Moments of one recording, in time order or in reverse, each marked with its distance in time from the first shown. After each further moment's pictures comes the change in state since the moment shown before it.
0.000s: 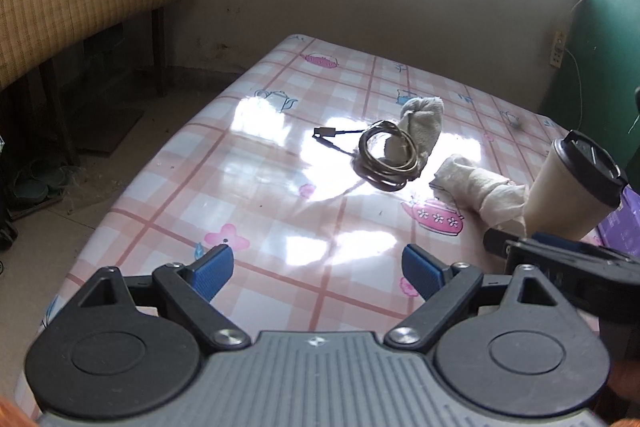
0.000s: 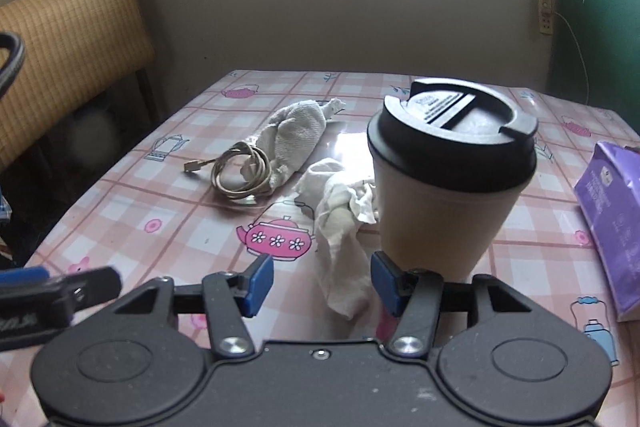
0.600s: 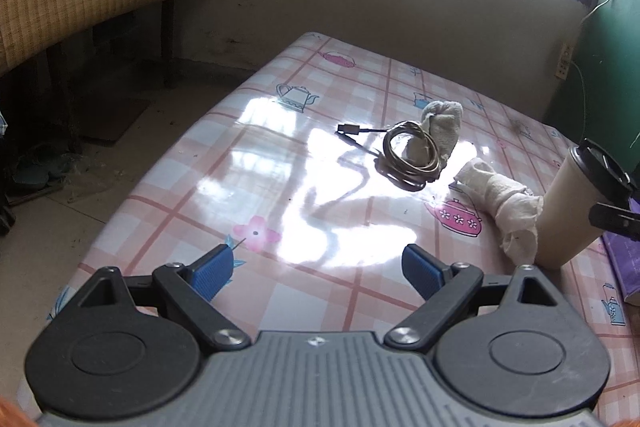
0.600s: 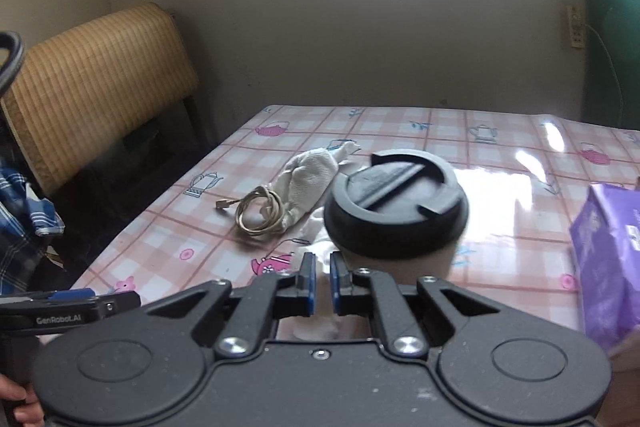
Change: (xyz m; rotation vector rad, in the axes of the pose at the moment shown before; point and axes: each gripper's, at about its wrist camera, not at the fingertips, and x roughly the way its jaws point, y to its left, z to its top) left arm -0.001 0.020 -0.006 -0.045 -0.006 -0.008; right arm -0.052 -0.052 0.028 -0.013 -0.054 0.168
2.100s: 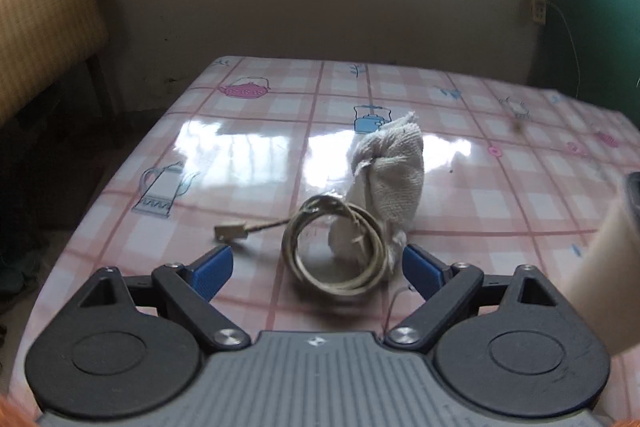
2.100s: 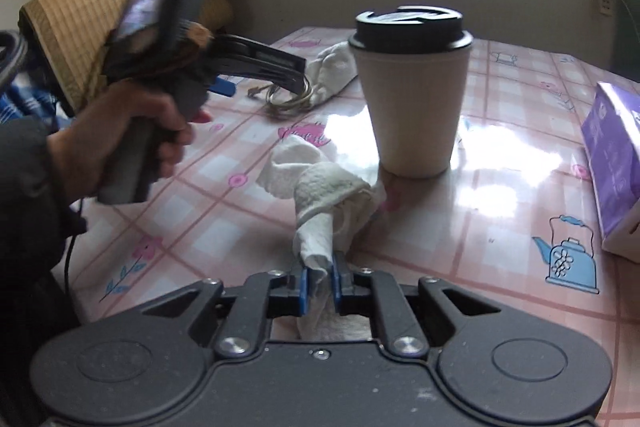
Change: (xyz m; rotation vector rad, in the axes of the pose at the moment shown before) left arm 0.129 -0.097 0.073 0.269 0.012 0.027; right arm -0.025 -0.007 -0.081 -0.075 0.155 0.088
